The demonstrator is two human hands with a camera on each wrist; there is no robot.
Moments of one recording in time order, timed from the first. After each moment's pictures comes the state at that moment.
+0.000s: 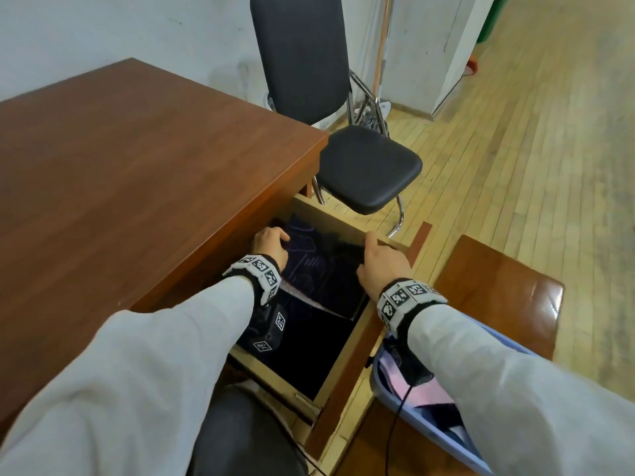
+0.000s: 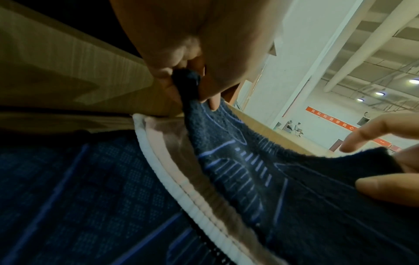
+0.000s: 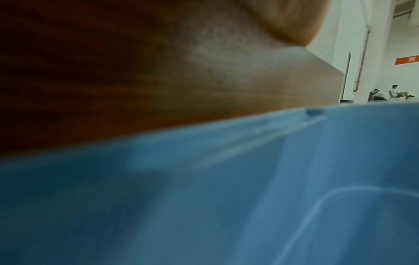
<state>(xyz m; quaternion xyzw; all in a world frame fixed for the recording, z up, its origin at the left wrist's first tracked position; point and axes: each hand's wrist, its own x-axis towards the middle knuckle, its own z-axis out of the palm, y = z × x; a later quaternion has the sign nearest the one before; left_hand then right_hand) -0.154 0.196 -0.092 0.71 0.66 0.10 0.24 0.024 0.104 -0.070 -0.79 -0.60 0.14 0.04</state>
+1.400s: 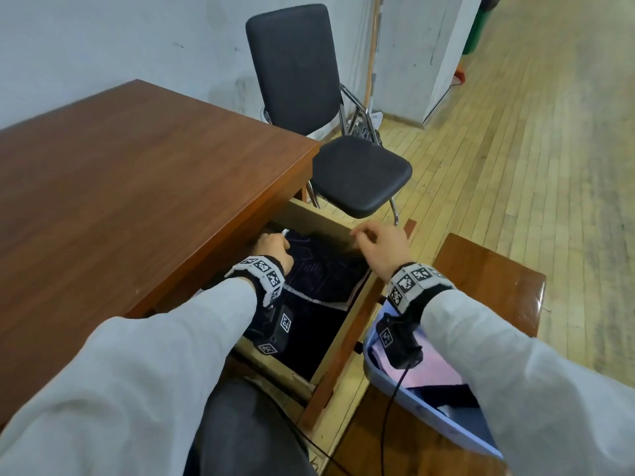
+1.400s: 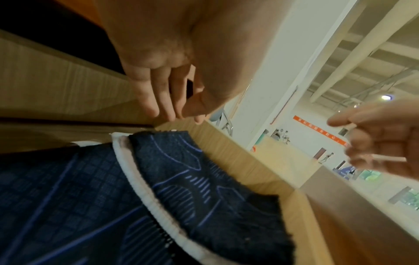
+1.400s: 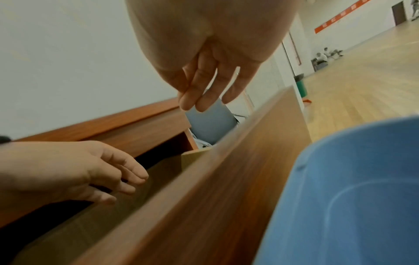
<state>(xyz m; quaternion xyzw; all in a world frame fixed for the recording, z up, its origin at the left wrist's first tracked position) -0.149 0.161 -0.058 0.70 0.66 0.03 0.25 0.037 0.085 -0.040 -0.73 -0.57 0.20 0.32</state>
